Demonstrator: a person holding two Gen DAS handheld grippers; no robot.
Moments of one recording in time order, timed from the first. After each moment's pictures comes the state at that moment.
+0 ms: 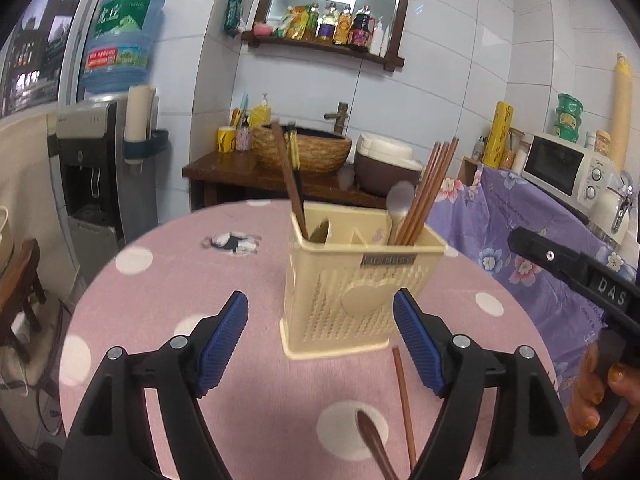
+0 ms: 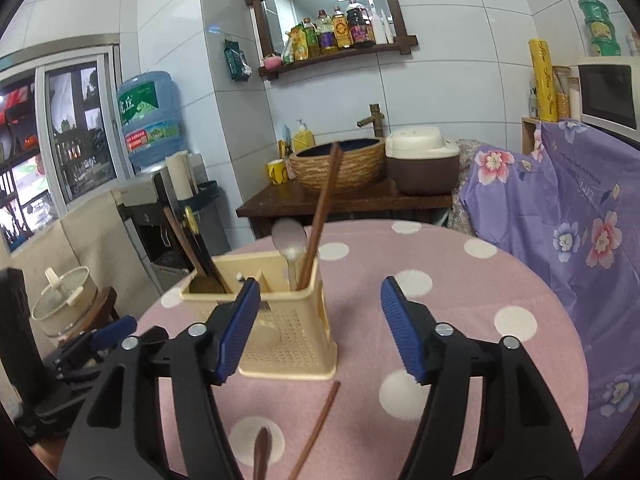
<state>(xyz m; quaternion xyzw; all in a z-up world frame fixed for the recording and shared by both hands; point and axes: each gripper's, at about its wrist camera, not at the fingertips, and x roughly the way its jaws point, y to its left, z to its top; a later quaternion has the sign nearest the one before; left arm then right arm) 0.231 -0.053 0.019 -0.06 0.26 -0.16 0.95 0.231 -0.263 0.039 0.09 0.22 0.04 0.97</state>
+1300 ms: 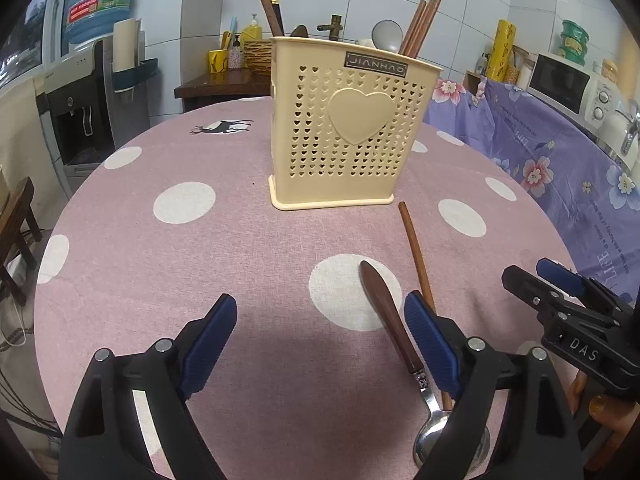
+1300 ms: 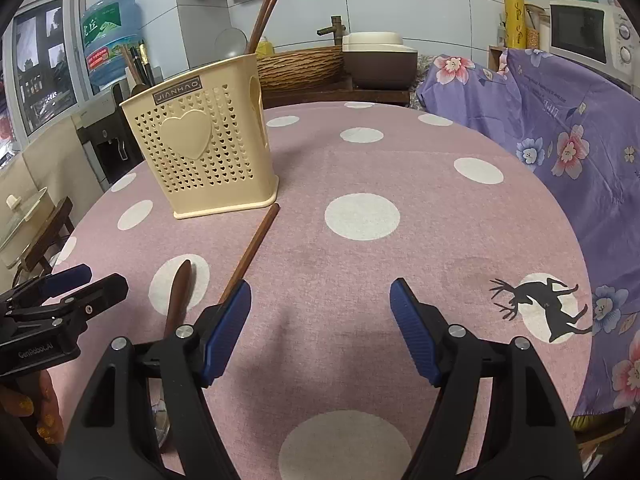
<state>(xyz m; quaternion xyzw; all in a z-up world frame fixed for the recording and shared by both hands) 0.193 -0.074 -0.062 0.00 0.38 -0.16 0.91 0.178 -0.268 -0.080 0.07 0.34 -0.02 0.94</state>
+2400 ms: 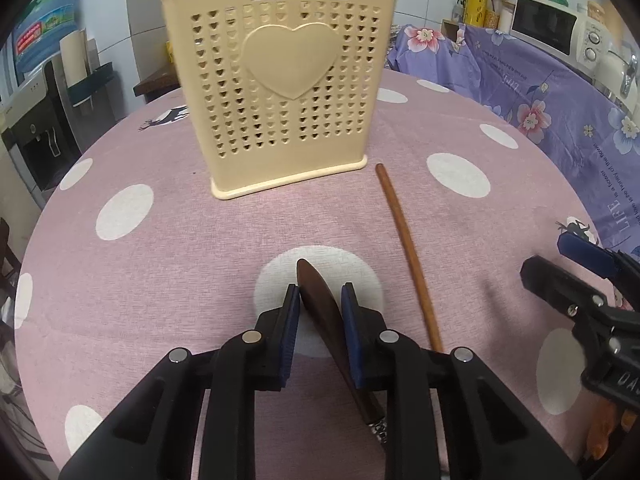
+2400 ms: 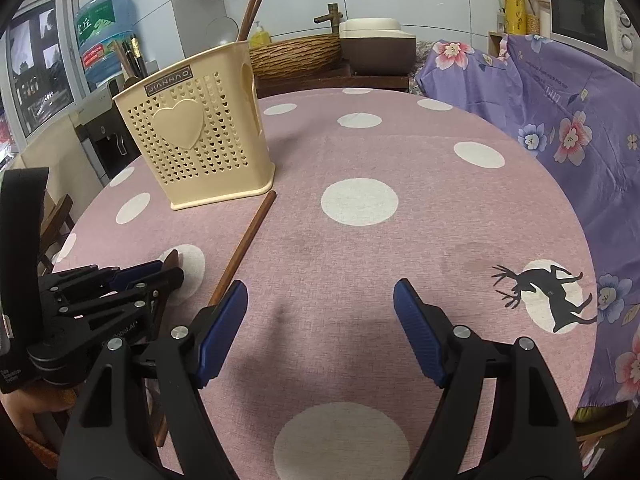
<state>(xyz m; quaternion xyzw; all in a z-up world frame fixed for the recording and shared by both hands) 0.223 -0.114 -0.088 0.07 0.42 -0.18 0.89 0.185 -0.272 -0.084 0.09 0.37 -0.01 0.92</state>
